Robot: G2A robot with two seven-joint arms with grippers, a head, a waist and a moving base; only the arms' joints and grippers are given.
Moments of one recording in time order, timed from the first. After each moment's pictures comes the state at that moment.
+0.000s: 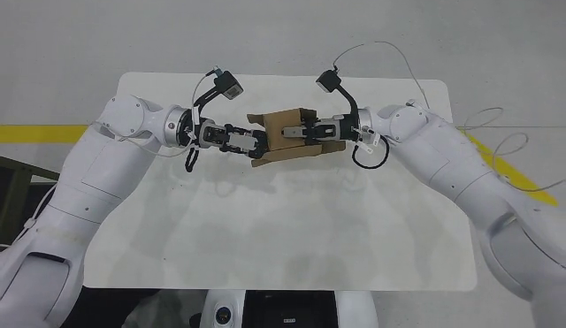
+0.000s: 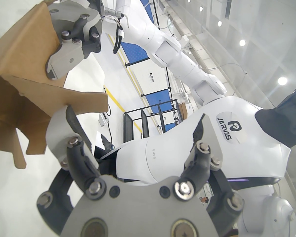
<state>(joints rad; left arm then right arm) 0.60 -0.96 -0.87 -1.28 -0.77 -0.40 -1.42 -0.27 -1.19 0.25 -0.86 0.73 -0.88 0.94</state>
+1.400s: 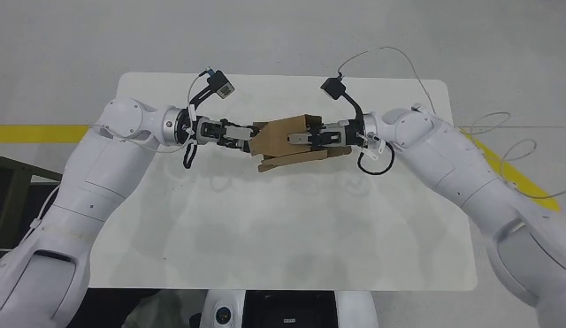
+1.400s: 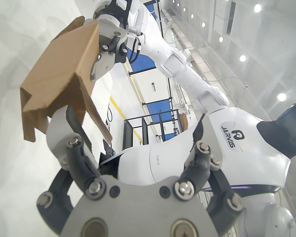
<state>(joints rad) 0.61 -0.98 -0.91 -1.17 -0.73 -0.40 -1.42 -0.32 -1.14 0.29 -0.93 0.64 -0.88 0.94</state>
